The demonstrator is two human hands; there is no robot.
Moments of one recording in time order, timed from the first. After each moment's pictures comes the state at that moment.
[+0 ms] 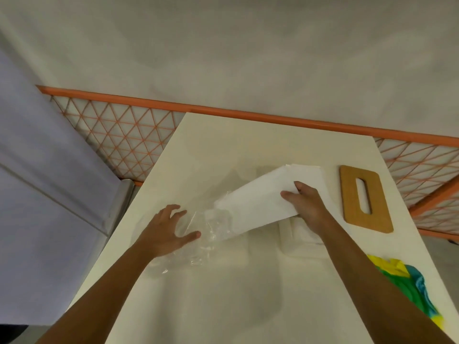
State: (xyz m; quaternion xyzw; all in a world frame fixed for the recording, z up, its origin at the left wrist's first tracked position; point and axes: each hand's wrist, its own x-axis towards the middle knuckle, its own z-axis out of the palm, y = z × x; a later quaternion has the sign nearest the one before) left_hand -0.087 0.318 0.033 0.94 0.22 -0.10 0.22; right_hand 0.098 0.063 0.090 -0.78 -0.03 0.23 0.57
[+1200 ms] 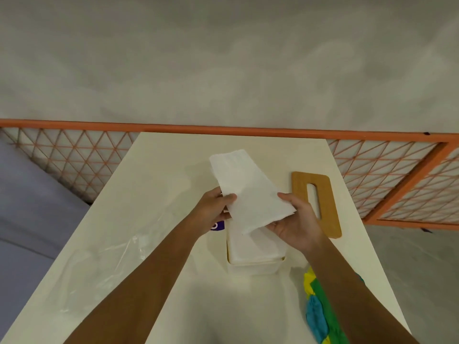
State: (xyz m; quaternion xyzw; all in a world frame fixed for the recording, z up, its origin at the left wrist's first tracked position) left_hand 0.099 0.140 0.100 0.62 0.25 -0.06 0.74; right_hand 0.150 -0.042 0.094 -0.38 0.07 0.40 0.83
